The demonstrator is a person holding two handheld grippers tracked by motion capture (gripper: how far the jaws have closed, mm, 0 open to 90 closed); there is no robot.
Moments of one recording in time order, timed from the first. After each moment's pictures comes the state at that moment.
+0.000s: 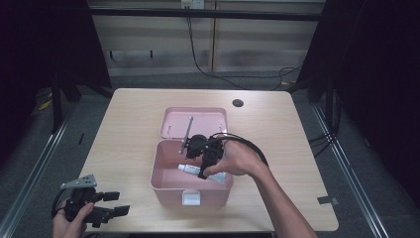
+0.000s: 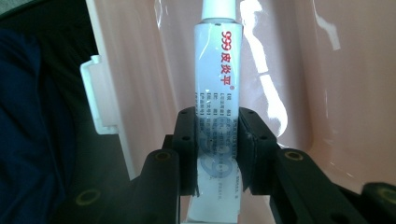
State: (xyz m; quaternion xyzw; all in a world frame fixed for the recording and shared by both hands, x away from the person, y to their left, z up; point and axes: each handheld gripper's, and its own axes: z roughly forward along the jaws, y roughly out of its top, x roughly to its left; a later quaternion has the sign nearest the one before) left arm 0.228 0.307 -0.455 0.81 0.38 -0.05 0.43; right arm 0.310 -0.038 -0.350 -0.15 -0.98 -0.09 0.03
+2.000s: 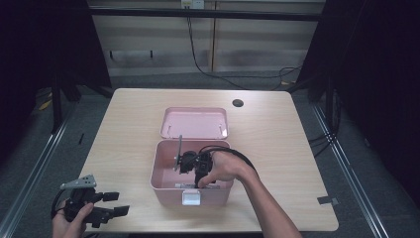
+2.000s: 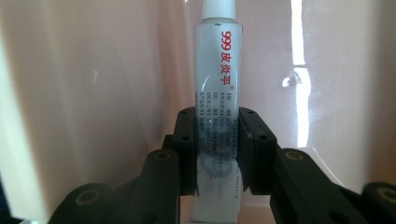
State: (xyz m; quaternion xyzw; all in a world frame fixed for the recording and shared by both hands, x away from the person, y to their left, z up) left arm 0.228 0.307 -0.456 0.81 0.39 -0.05 0.43; right arm 0.317 -0.016 -0.416 -0.09 -0.99 -0.06 0.11
